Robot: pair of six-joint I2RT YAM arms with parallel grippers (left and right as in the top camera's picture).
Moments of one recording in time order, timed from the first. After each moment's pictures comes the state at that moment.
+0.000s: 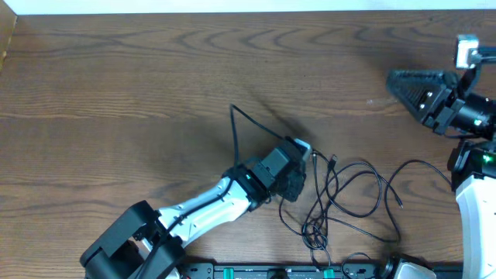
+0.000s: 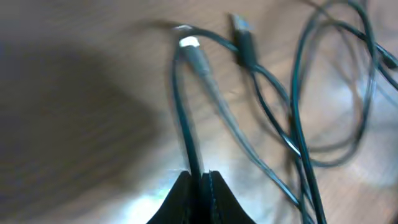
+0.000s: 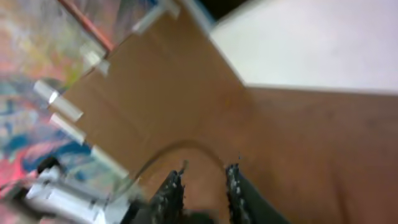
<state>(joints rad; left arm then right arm) -0.86 1.60 0.78 -0.11 0.16 -0.41 -0.32 1.21 0.88 0.82 -1.48 1.13</state>
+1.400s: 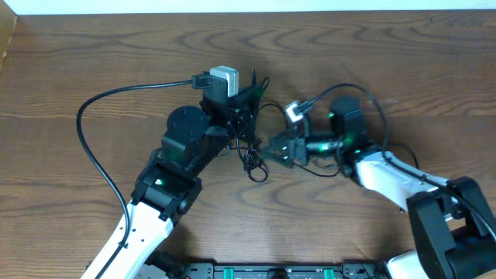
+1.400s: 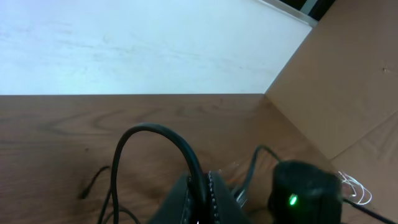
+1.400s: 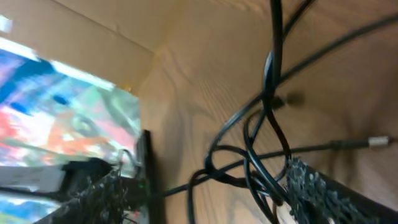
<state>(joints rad) -0.50 1.08 0.86 0.04 0.18 -0.41 0.39 1.66 0.71 0.34 -1.04 0.40</state>
